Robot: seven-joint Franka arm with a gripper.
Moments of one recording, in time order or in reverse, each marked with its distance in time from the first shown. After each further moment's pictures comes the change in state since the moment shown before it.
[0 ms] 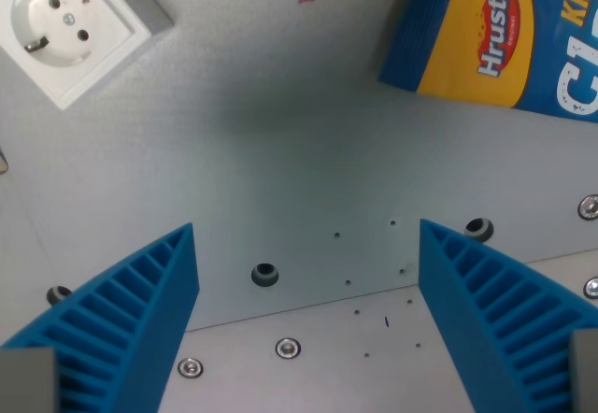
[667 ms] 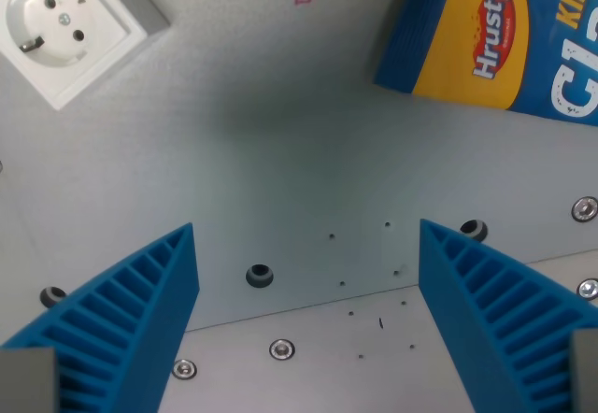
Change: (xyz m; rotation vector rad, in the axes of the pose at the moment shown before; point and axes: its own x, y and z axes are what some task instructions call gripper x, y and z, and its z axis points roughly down) arm 0.000 0.001 0.000 -0.010 0.002 -0.008
